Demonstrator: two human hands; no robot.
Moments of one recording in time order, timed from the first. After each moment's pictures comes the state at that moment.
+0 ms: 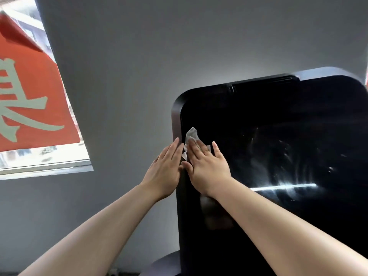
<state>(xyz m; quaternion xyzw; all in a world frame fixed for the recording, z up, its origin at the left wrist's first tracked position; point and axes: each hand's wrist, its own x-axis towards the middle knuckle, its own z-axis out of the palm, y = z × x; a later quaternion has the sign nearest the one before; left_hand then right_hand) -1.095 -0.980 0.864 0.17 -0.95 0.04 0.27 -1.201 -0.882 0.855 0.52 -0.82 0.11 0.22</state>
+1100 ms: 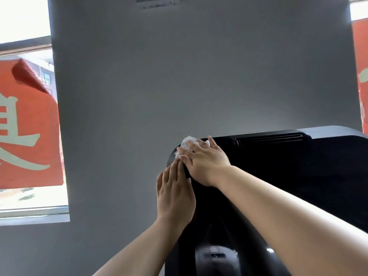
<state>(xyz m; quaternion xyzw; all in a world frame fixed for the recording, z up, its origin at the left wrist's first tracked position) -1.198 -1.002 0.912 0.24 -0.84 0.04 0.49 -1.280 -0.935 0.988 0.54 -0.78 0.10 0.29</state>
